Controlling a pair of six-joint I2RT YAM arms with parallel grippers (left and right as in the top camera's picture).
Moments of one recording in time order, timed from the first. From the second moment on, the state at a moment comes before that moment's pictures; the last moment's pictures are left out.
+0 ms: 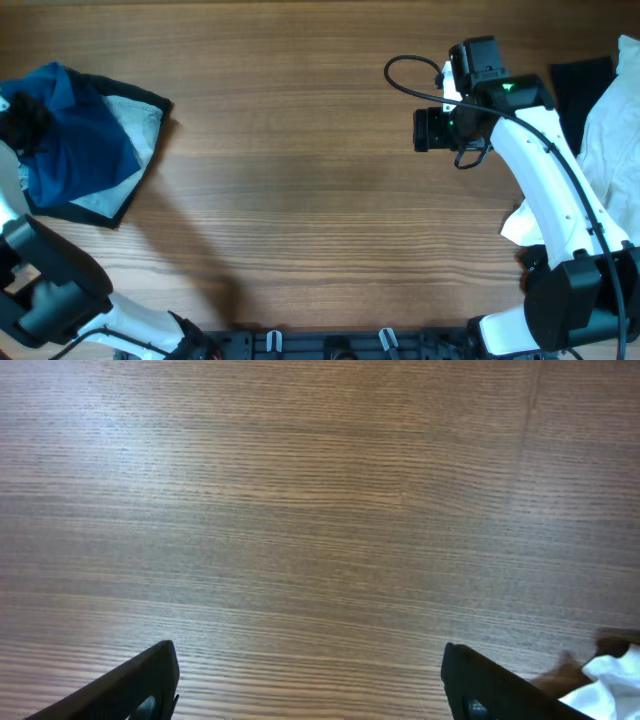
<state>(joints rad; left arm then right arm) 0.67 1.84 1.49 -0.59 0.21 -0.25 0.17 1.65 1.43 -1.08 -0.02 0.14</state>
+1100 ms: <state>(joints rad) -0.18 1.65 1.53 -0.98 0.19 -0.23 0.04 1.59 1.43 -1.01 -0.20 0.21</state>
